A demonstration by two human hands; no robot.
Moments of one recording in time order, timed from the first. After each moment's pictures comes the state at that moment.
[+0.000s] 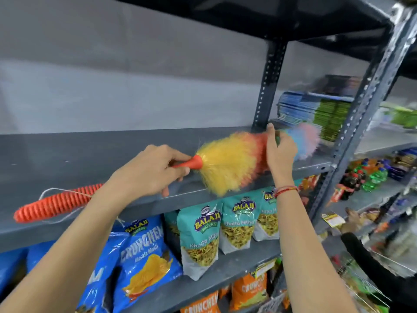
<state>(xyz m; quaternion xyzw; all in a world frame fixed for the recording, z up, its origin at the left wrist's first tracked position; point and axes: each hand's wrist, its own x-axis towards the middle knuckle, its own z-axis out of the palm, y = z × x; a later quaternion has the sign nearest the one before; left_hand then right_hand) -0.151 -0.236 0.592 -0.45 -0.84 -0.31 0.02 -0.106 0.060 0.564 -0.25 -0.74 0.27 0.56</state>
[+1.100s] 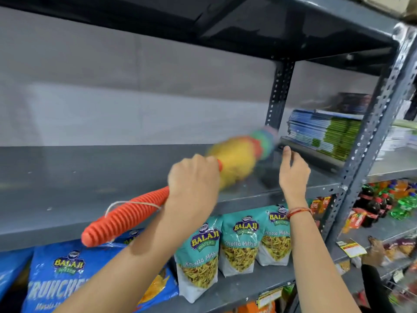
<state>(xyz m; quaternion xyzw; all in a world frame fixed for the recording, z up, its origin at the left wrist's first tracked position) -0.067 -0.148 0.611 -0.25 -0.93 -0.04 0.25 -0.091 0.107 0.556 -0.25 -0.75 0.28 0.54</state>
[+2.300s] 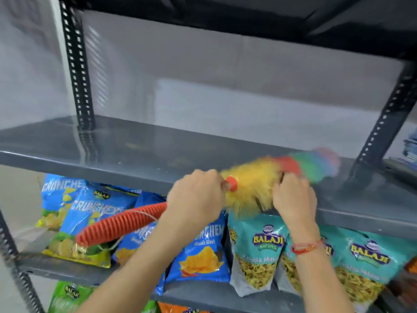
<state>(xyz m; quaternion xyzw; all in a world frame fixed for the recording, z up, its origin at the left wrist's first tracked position) -0.064 -0.258 0.565 -0.11 -0.97 -0.17 0.16 -0.101 -0.069 0.546 -0.13 -0.93 0.14 0.32</state>
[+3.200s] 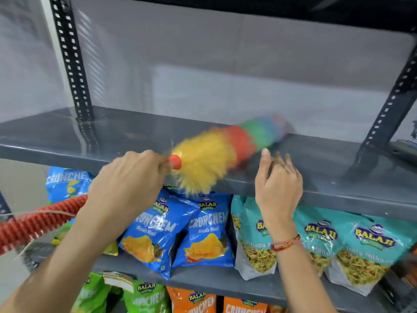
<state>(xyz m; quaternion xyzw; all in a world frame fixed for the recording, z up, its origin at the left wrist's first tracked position) -0.046 -0.343 0.568 -0.04 -0.96 -0.10 0.25 -0.103 -0.107 0.518 -0.08 -0.85 0.20 0.48</state>
